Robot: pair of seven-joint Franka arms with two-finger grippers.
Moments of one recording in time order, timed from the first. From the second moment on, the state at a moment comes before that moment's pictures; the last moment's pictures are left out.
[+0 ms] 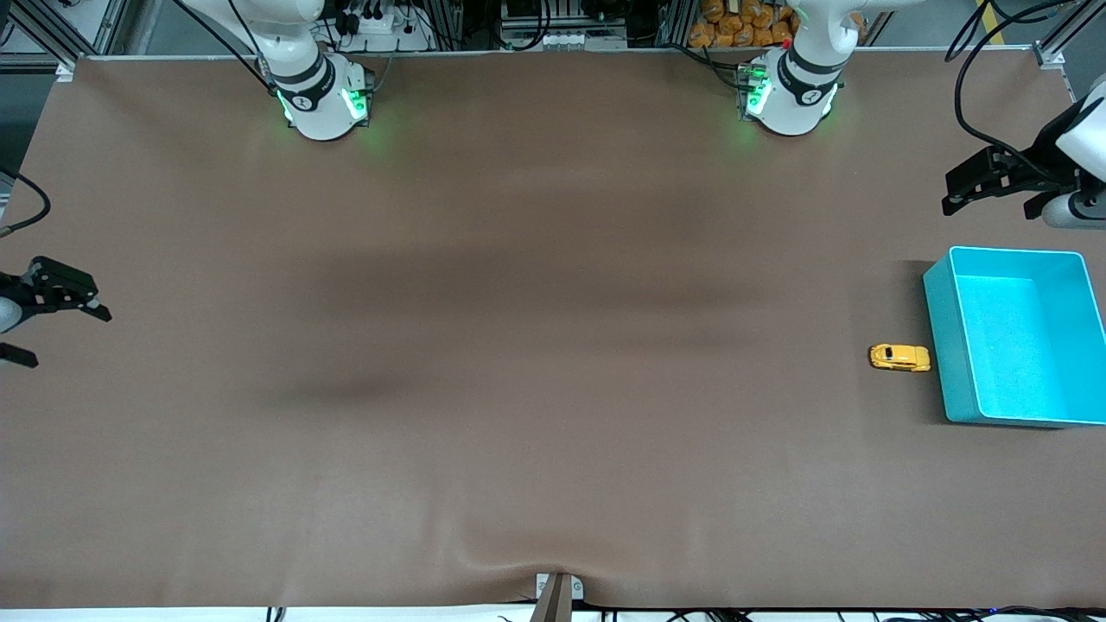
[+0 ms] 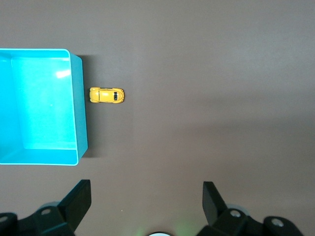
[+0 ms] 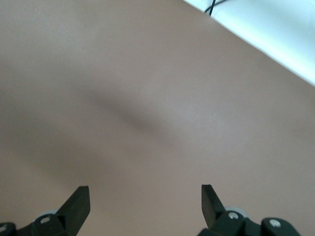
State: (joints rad) left arm 0.01 -0.01 -0.07 -1.52 0.00 1.48 0.00; right arm -0.15 0.31 0.07 -1.25 0.07 1.57 -0.64
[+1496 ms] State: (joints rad) left arm -0.04 0.36 -0.06 -1.52 0.00 2.07 -0.81; right arm -0.07 0.24 0.06 -1.14 -0.10 1.42 -0.07
